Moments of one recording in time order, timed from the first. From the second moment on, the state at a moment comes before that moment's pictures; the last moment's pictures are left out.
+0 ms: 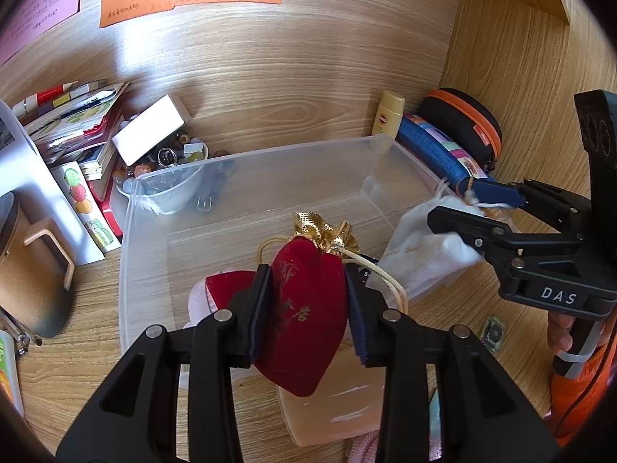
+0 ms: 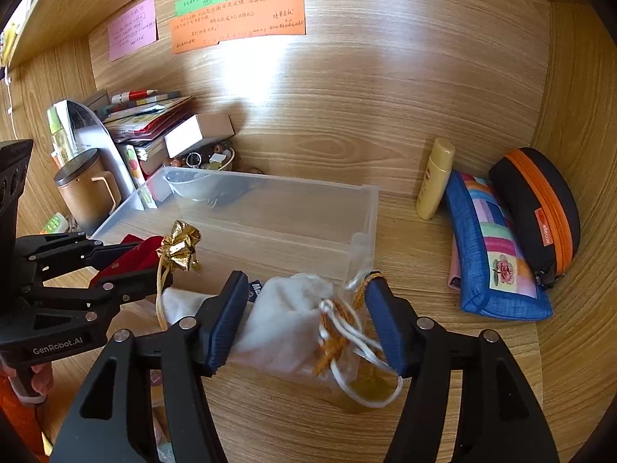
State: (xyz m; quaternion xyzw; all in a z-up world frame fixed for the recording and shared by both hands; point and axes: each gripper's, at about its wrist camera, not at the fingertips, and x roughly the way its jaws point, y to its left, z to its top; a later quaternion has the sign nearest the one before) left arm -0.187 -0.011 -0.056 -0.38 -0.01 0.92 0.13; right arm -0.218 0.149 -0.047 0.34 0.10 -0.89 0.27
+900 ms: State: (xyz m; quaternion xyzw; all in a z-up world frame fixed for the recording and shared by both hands) left arm -0.166 -0.021 -0.035 -0.35 -0.02 0.93 0.12; right arm -0.198 0.166 -0.025 0.31 0.10 -0.91 0.25
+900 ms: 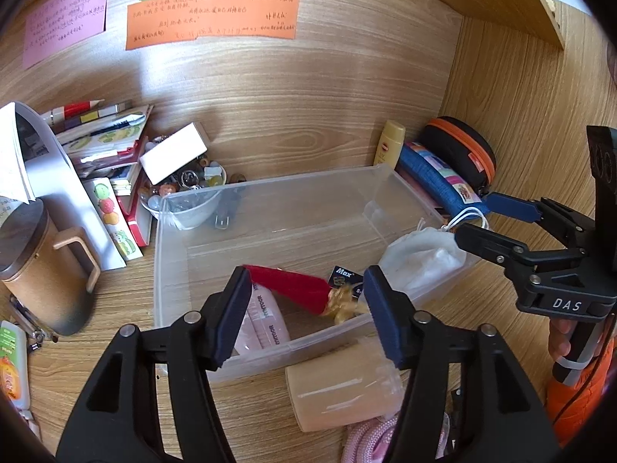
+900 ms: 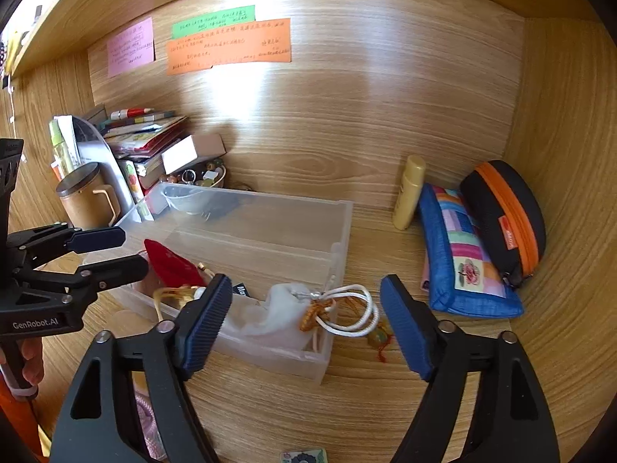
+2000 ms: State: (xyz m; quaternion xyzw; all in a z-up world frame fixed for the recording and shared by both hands) left arm -0.107 -0.017 -0.050 -0.35 -0.04 0.93 0.08; right arm -0.155 0.207 -0.043 0.33 0.09 -0.91 0.24
